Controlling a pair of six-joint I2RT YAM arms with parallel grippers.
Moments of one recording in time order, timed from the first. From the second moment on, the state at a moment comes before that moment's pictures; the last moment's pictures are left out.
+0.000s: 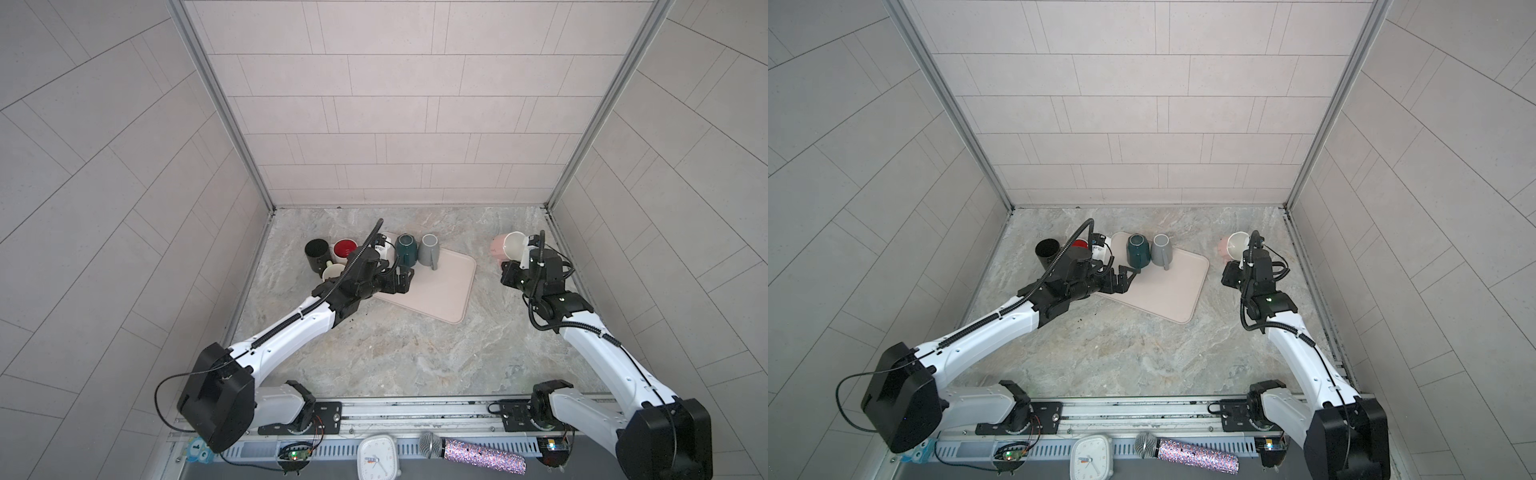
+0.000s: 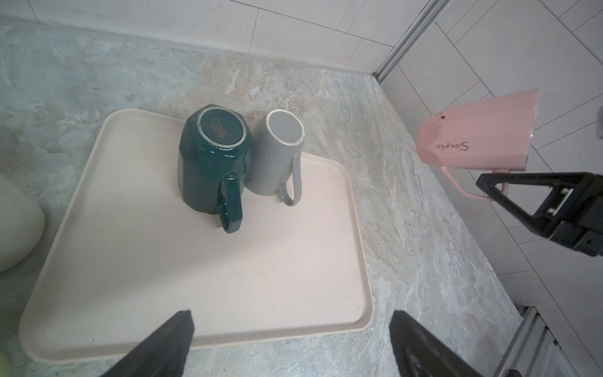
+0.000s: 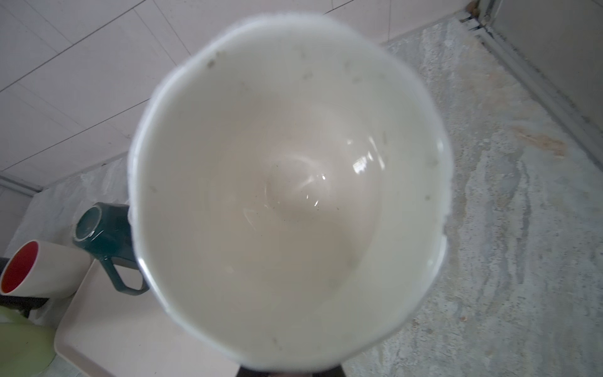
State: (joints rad) left arm -0.62 1.28 0.85 -0.13 0.09 -0.44; right arm 0.09 1.05 0.74 -0.26 0.05 0.41
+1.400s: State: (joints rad) left arm -0.62 1.19 0.53 0.13 -0.05 -0.38; right arm 0.06 1.73 1.14 -0.36 0.25 0.33
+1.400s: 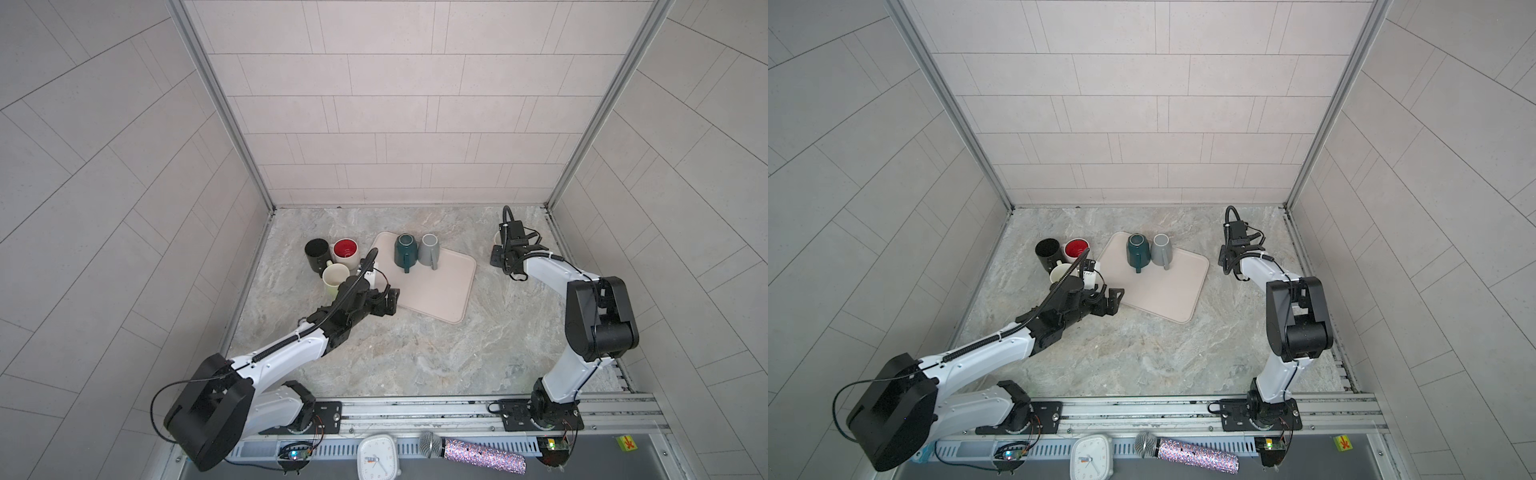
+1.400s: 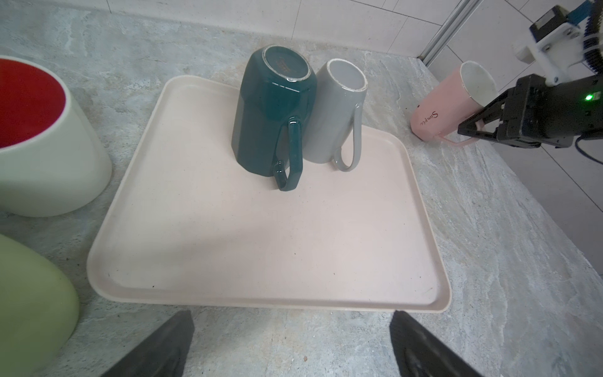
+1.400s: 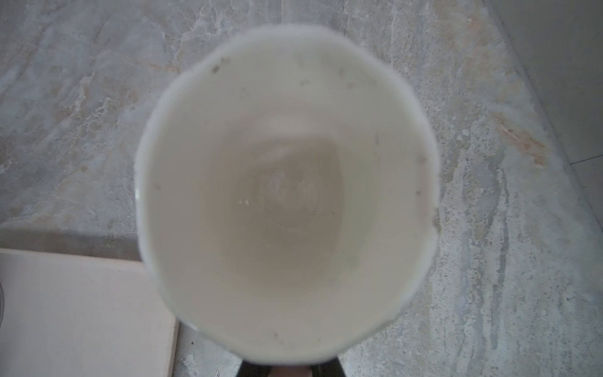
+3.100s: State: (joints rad) left arm -0.62 1.53 1.08 -0.27 -0.02 -0.36; right arm 0.07 0.74 0.62 -0.41 -0.09 0.47
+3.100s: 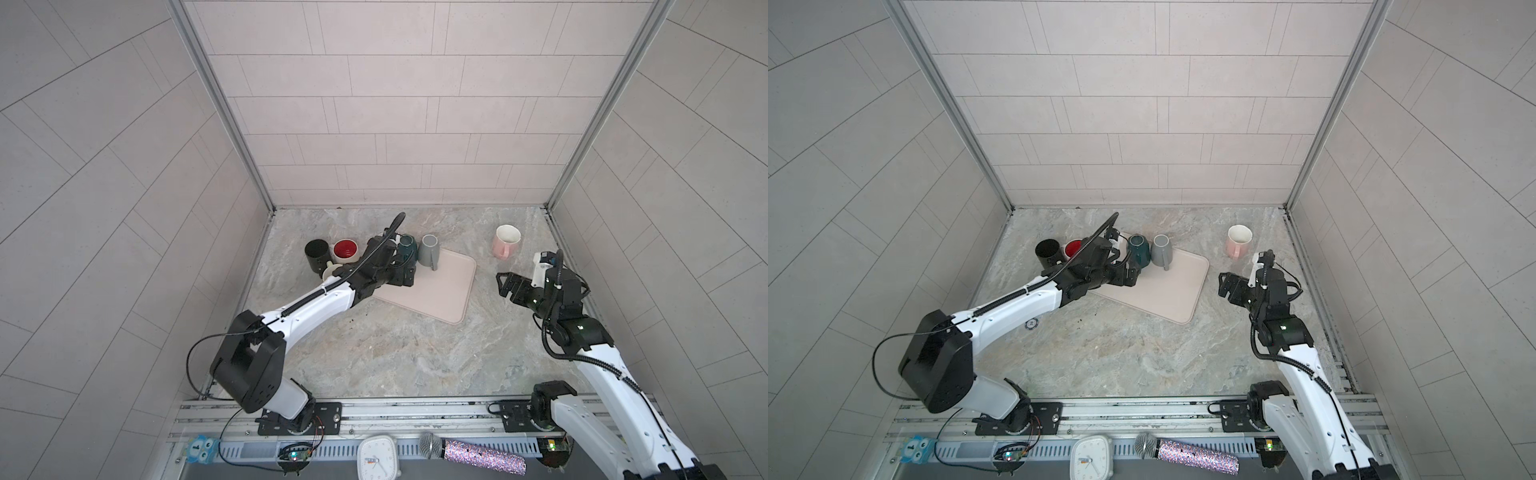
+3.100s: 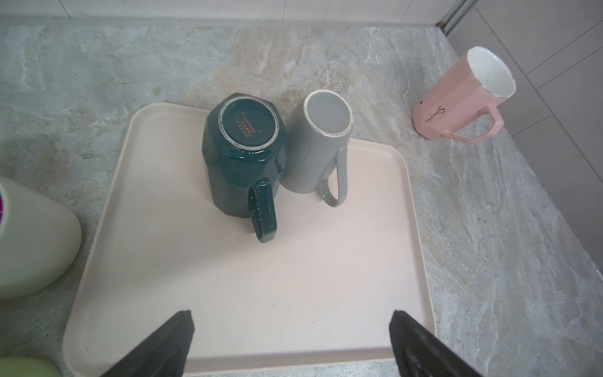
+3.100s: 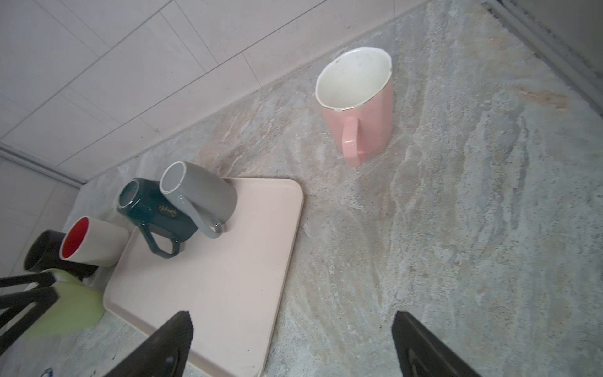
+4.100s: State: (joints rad) left arm -0.62 1.94 1.43 -0.45 -0.10 -0.31; right arm 0.08 0.45 0.48 -0.55 -0.16 0.47
